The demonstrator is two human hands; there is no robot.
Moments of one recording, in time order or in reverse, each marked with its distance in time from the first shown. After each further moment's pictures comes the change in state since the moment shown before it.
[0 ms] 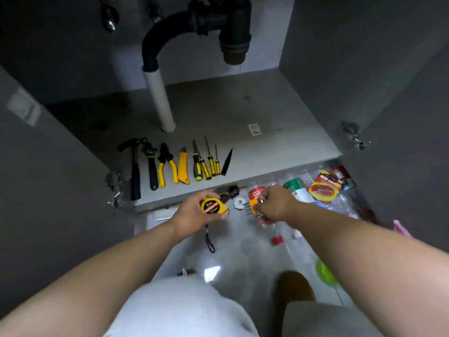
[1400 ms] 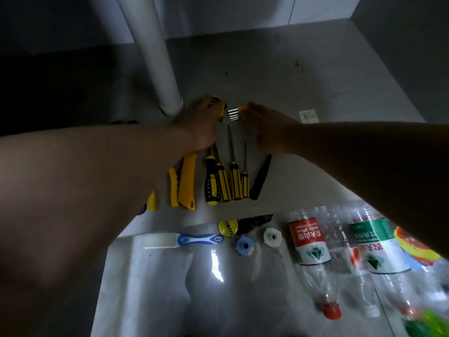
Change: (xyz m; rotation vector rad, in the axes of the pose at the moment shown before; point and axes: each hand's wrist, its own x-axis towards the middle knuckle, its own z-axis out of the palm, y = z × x) left_hand 0.289 0.003 -0.113 0.892 0.111 0.183; right_hand 0.266 -0.118 -0.029 -0.585 0.079 -0.599
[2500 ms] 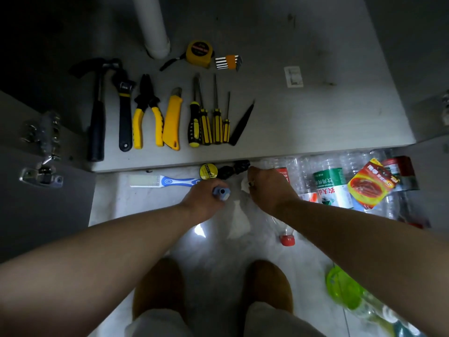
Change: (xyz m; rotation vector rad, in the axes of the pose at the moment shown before) left_hand -0.192 0.077 0.172 -0.694 -0.210 -0.329; right_hand -0.174 -0.006 0.137 0.136 -0.013 0.135
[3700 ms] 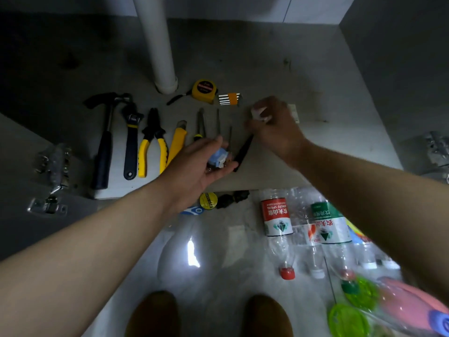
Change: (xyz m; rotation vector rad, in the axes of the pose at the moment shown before) left_hand -0.005 0.112 -0.101 -1.267 0.021 -0.011; right_hand 0.091 -0.040 -0.140 0.541 0.362 0.032
